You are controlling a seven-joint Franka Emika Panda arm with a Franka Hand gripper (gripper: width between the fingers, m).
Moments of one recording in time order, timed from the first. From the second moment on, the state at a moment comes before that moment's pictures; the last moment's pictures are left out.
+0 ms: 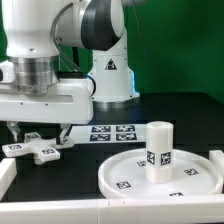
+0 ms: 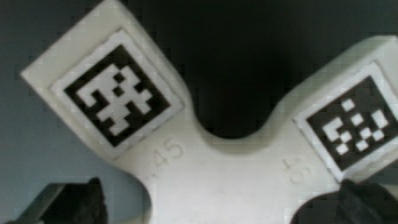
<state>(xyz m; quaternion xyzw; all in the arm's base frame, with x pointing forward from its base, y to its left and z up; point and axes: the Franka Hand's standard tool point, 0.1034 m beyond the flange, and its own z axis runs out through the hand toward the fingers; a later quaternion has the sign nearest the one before) 0.455 -0.169 0.036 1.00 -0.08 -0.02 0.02</state>
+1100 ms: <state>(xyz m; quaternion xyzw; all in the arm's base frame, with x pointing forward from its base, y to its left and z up) 0.461 -0.171 0.038 1.00 -0.08 -0.01 0.03</state>
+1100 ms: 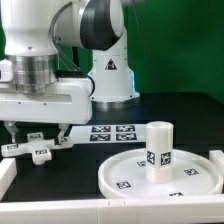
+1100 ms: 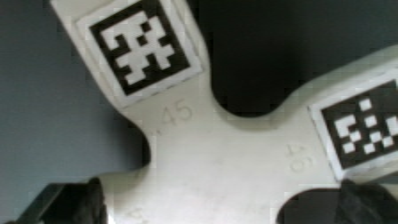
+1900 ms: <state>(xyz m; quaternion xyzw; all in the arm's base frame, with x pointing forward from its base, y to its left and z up) 0.459 -0.172 0.058 0.97 -0.23 -0.02 -0.01</state>
